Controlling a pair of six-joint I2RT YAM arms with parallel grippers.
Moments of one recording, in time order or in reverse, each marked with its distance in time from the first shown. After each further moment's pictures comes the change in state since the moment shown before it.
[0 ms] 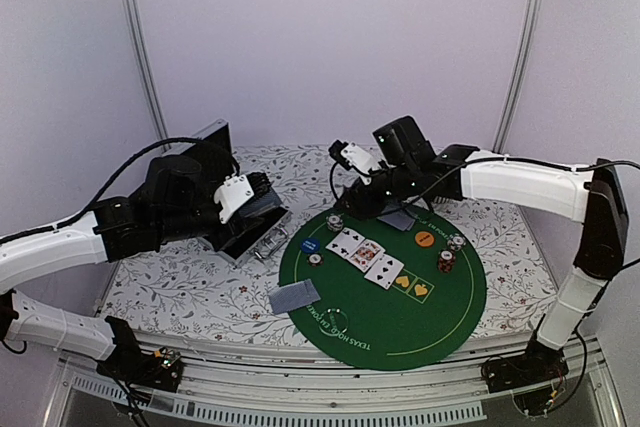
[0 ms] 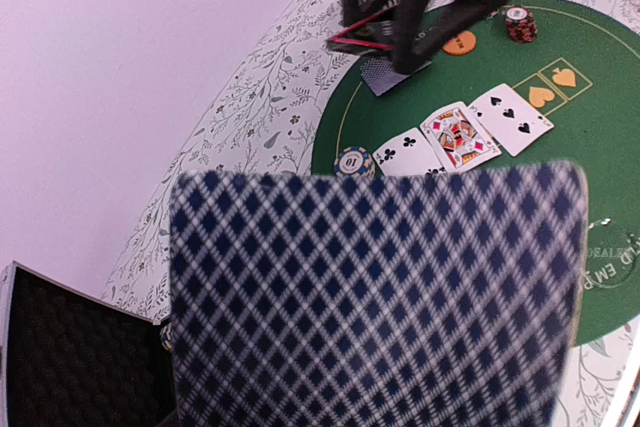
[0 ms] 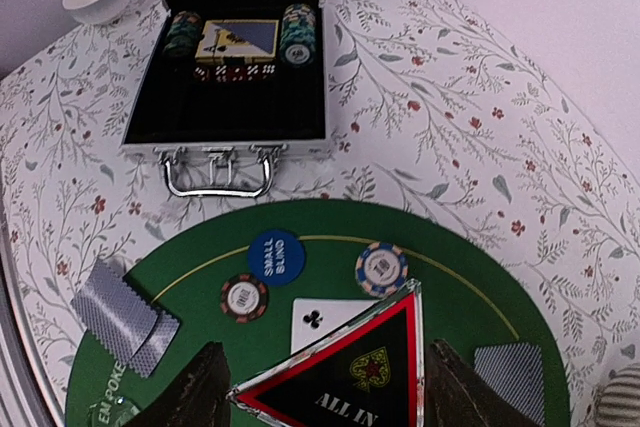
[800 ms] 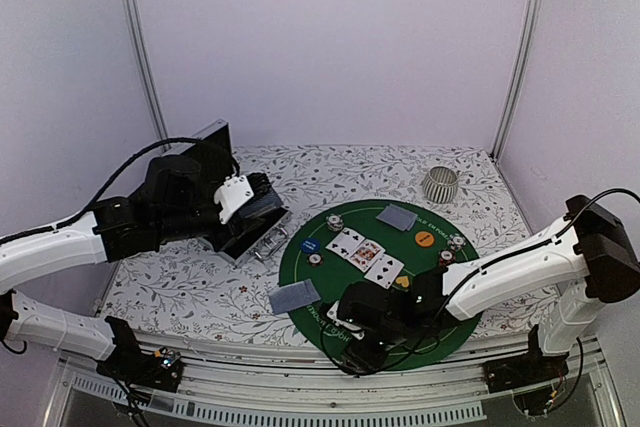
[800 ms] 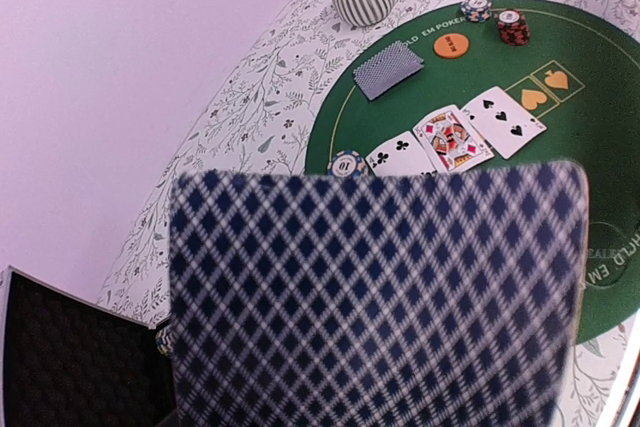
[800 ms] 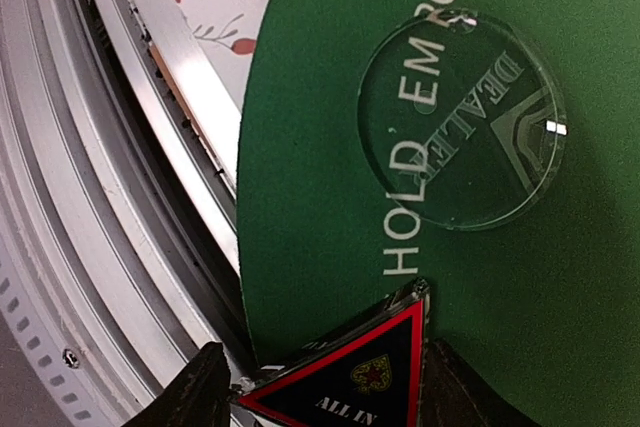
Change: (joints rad) left arm 0.000 -0.001 0.000 0.000 0.018 0.000; right arm 0.570 -0.072 -0.510 -0.055 0.146 0.510
